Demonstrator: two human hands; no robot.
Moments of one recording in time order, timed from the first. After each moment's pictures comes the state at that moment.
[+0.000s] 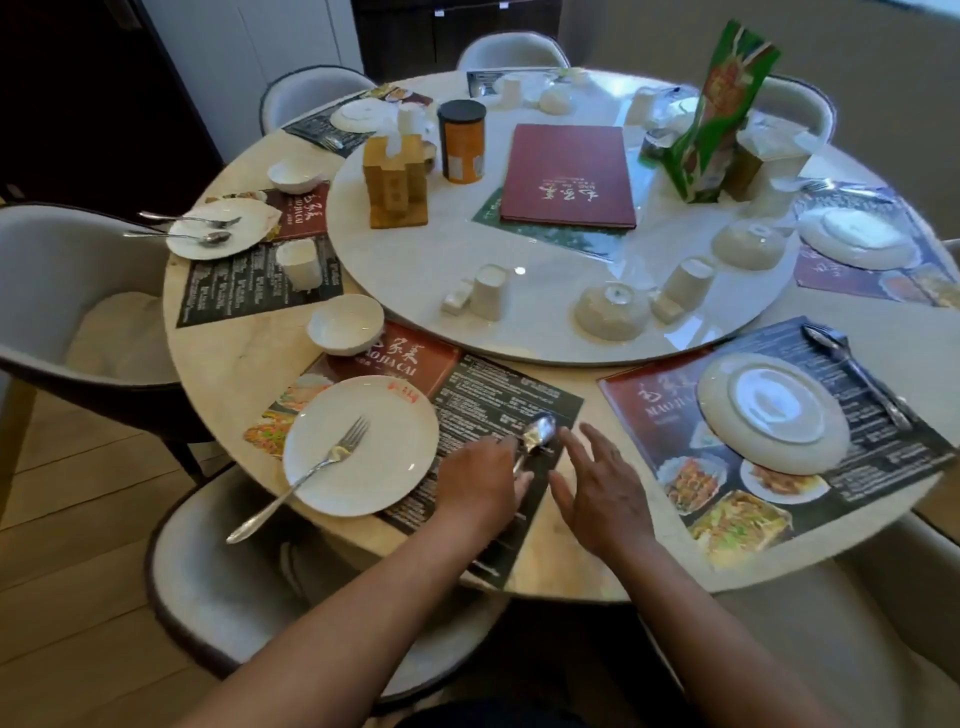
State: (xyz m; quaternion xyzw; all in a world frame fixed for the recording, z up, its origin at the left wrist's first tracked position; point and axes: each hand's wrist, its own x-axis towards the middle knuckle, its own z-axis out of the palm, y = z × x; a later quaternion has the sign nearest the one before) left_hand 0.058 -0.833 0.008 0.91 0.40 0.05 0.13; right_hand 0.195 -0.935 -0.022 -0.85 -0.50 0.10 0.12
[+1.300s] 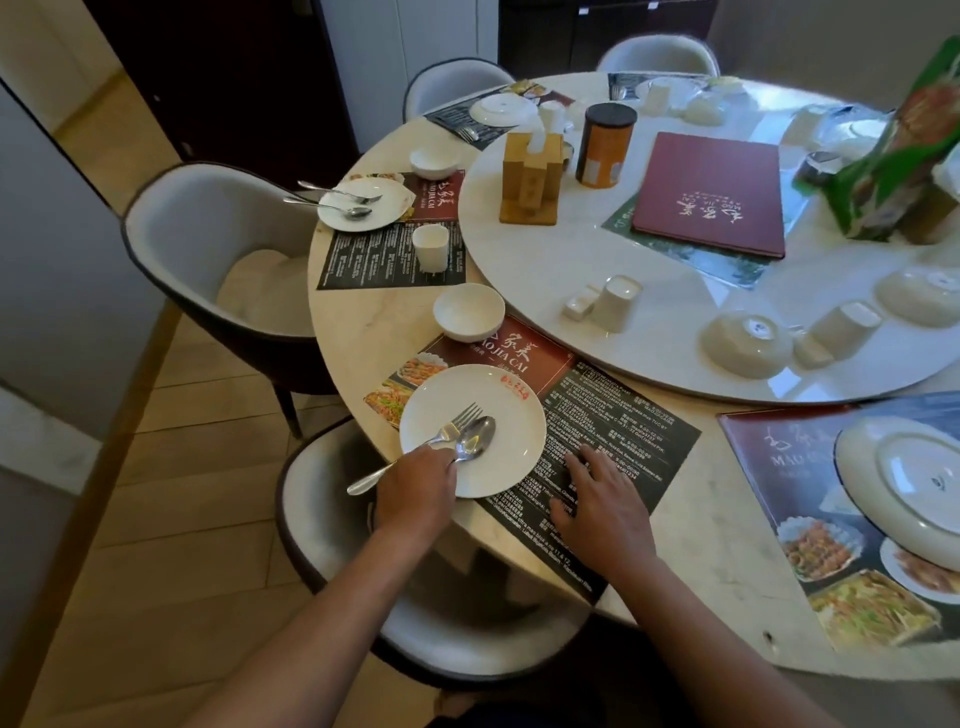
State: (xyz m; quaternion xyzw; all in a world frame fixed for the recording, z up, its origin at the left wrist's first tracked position) left_hand -0.101 -0.785 -0.005 0.78 0.60 0.09 0.12; right_hand 0.112 -0.873 -0.028 -0.79 -0.59 0.16 0.05
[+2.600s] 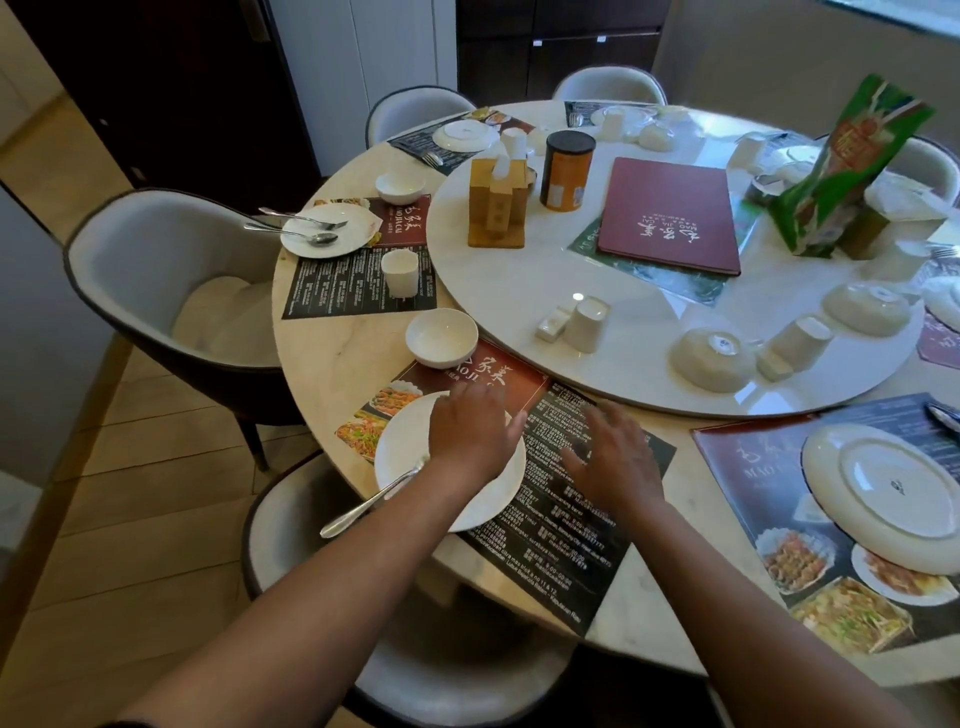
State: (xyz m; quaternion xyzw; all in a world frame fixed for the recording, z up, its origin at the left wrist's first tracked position) left_hand -0.008 -0.722 0.037 0.86 0.50 0.10 0.05; right_hand 0.159 -0.817 0.008 -0.83 -0.53 0.12 0.12
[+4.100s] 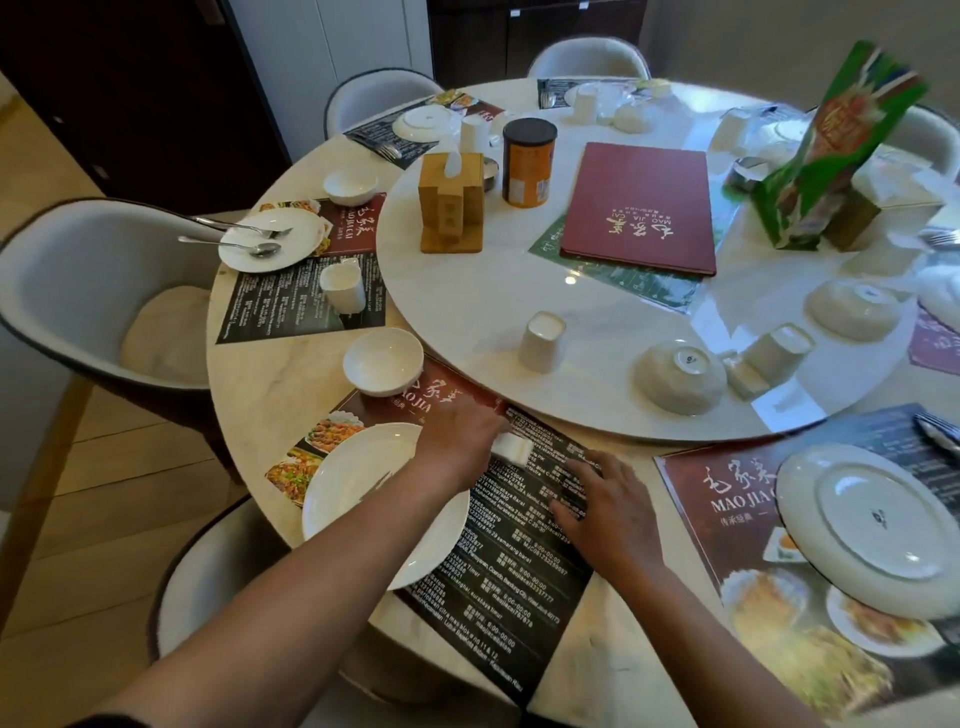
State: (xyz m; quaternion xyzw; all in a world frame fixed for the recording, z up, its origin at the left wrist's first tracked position) left_hand 0.068 -0.675 0.011 0.93 0.37 -0.02 0.03; right_hand 0.225 -0.835 -0.030 -0.82 -0.55 0.10 0.13
